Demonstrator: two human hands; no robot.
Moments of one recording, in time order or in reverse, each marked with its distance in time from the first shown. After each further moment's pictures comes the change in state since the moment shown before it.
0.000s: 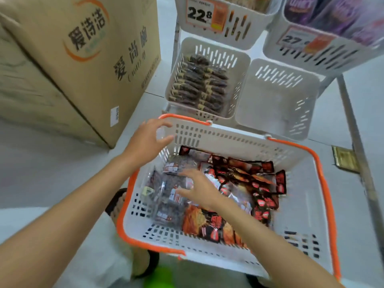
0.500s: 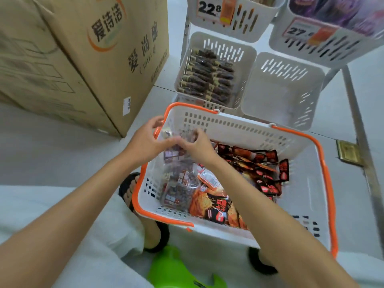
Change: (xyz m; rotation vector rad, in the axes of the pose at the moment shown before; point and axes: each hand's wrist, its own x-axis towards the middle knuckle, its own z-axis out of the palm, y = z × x) left_hand -0.060 0.000 -0.015 -0.294 -0.057 -0.208; right_hand 0.033 -0.047 -0.016 0.527 0.262 0.088
